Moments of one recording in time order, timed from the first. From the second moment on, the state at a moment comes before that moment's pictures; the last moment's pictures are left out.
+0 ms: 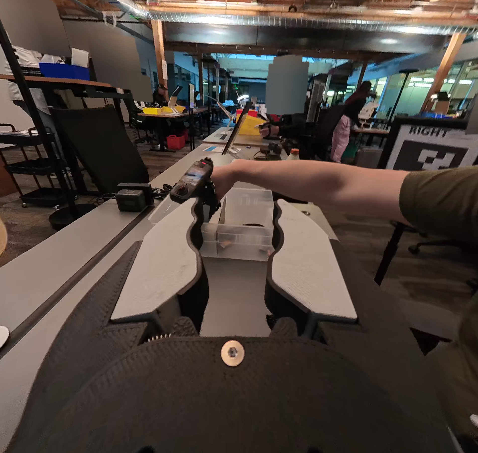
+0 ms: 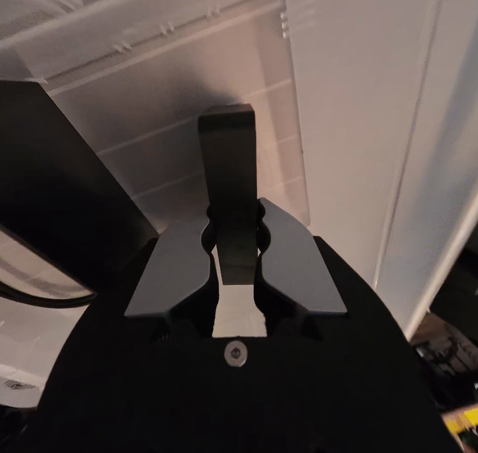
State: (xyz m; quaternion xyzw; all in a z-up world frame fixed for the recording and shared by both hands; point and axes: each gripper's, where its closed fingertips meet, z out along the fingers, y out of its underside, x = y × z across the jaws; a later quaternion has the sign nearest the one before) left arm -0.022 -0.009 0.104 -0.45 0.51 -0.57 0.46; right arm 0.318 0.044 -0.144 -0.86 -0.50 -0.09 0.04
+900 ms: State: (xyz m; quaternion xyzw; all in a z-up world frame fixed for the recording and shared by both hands) left arm 0.002 -0.043 0.088 -0.46 0.57 -0.53 0.42; right arm 0.405 -0.035 -0.086 -0.97 0.10 0.06 0.22
